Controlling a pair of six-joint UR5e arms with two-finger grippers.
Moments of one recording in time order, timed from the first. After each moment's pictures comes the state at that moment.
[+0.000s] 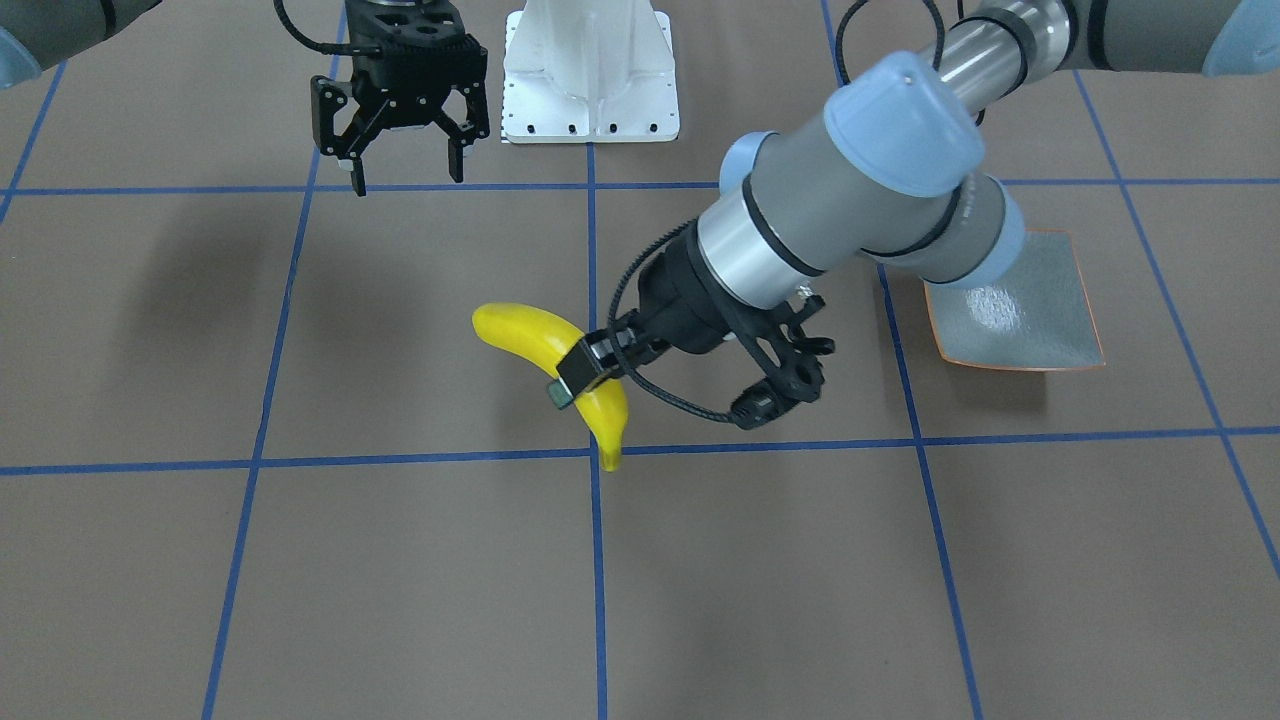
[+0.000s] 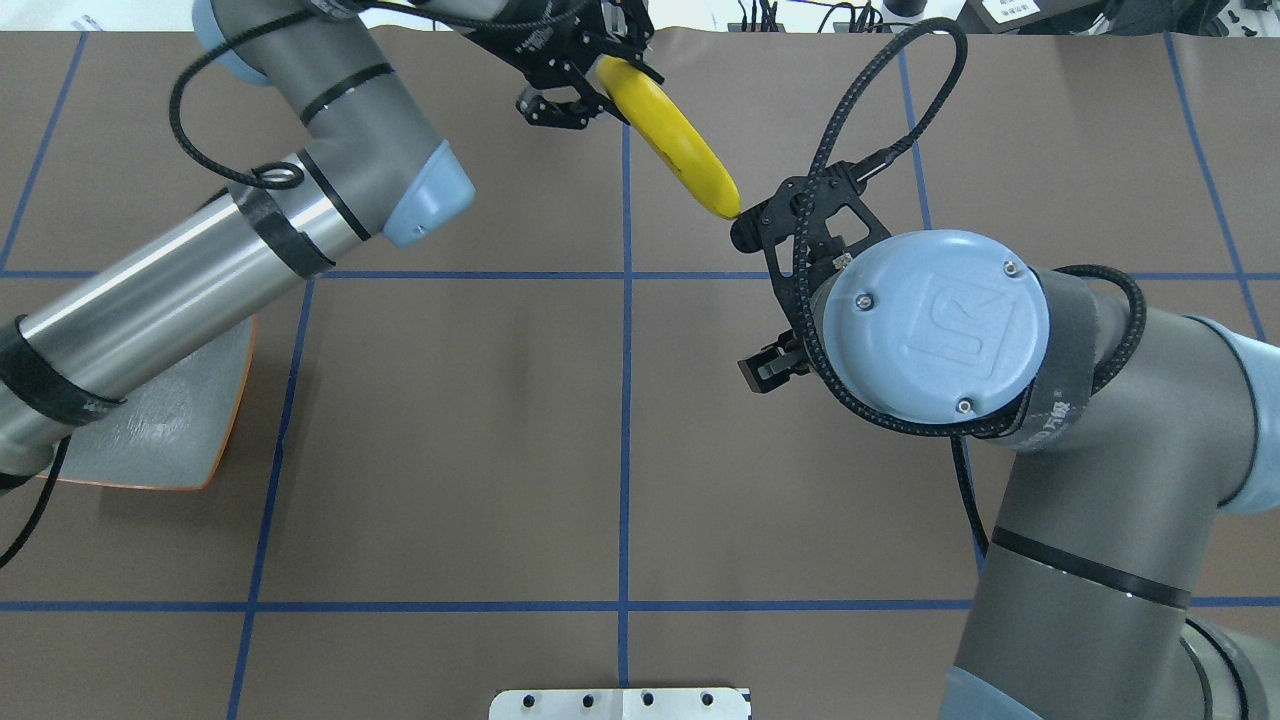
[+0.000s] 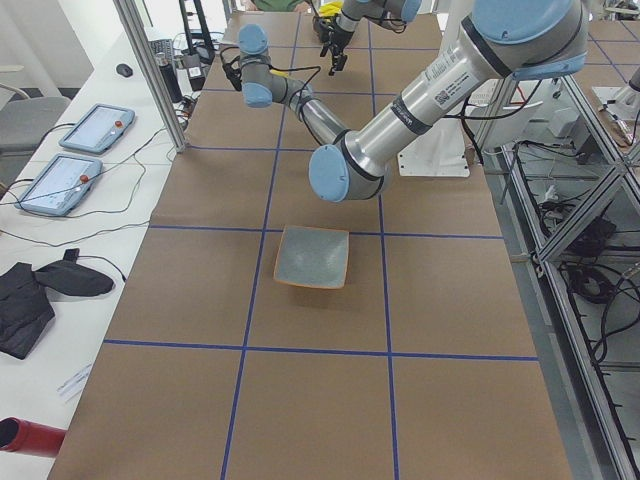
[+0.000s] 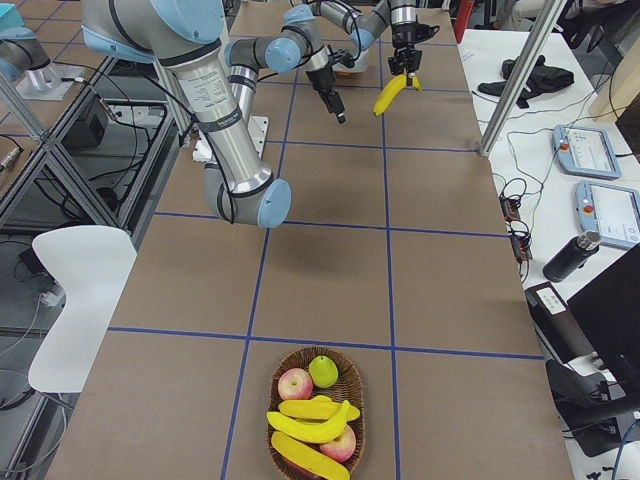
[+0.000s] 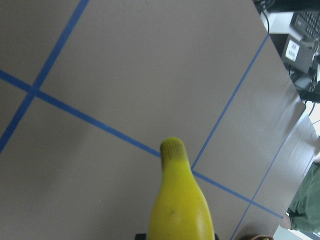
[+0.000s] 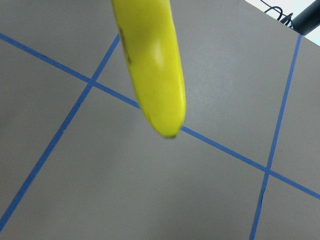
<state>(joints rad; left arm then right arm) -0.93 -2.53 -1.25 -2.36 -2.30 -2.01 0.47 -0.96 2.23 -2.12 1.47 0.78</state>
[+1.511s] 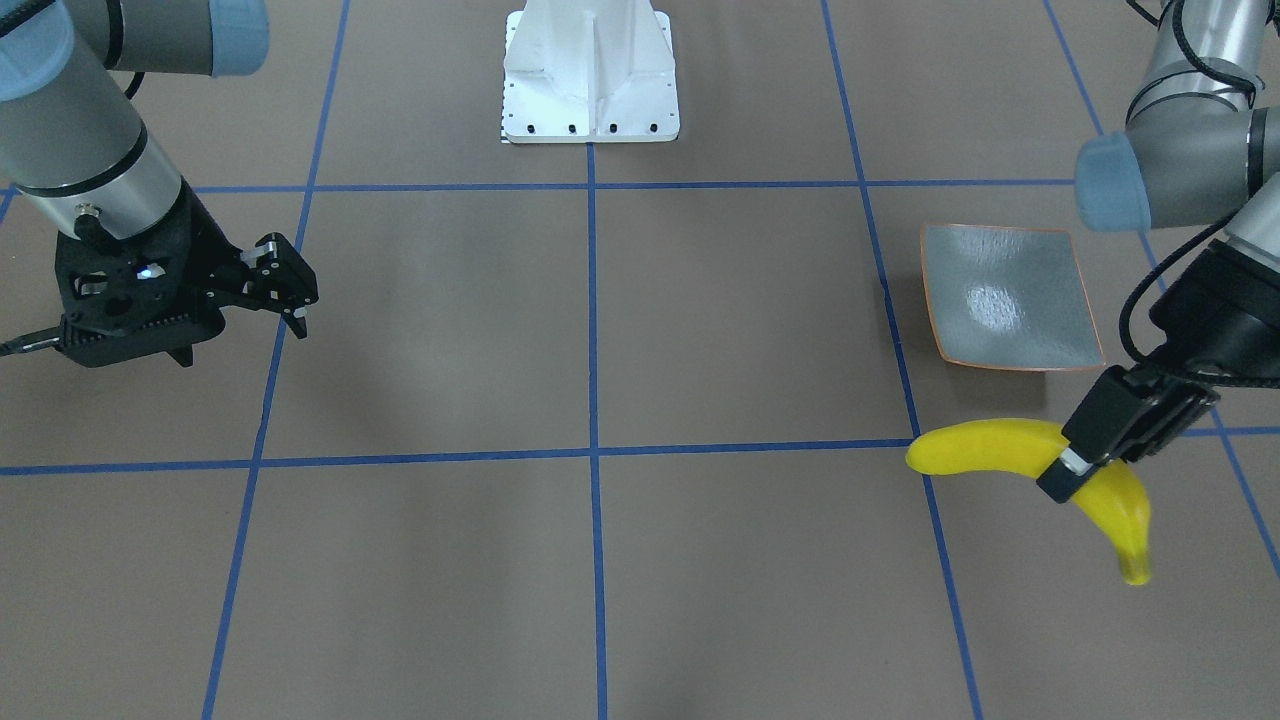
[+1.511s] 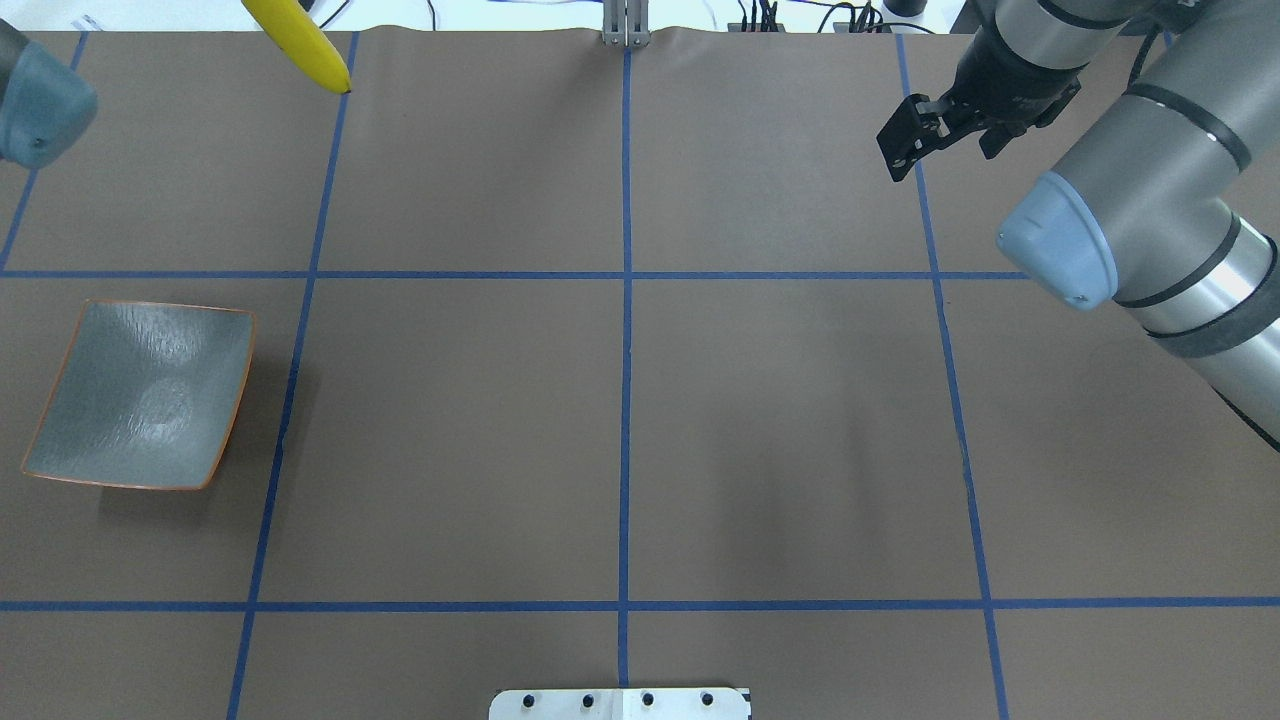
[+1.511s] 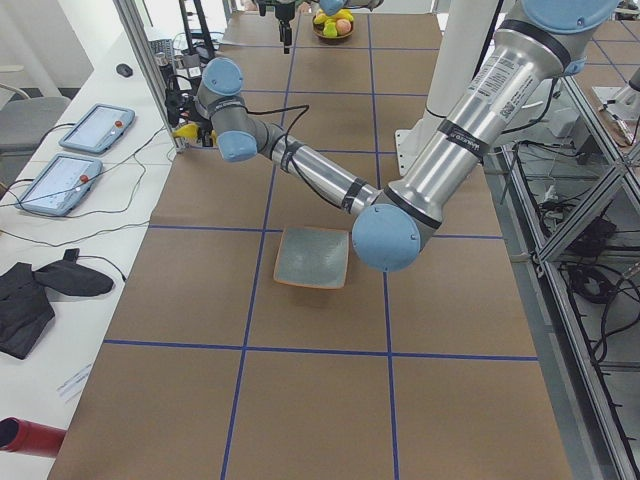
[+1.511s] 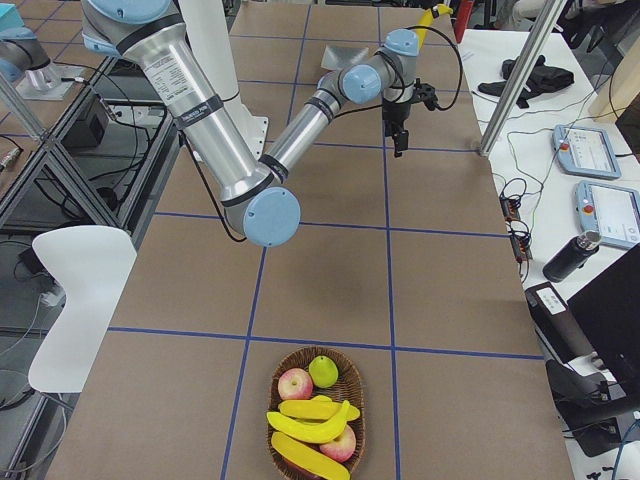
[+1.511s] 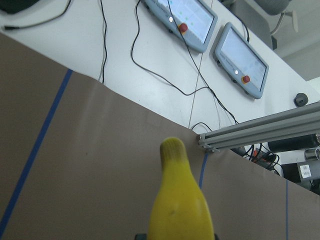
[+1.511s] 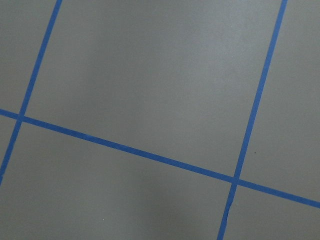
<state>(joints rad) -1.22 -2.13 -1.53 -2.26 -2.15 -1.30 1.01 -0.98 1.84 -1.86 2.14 0.52</state>
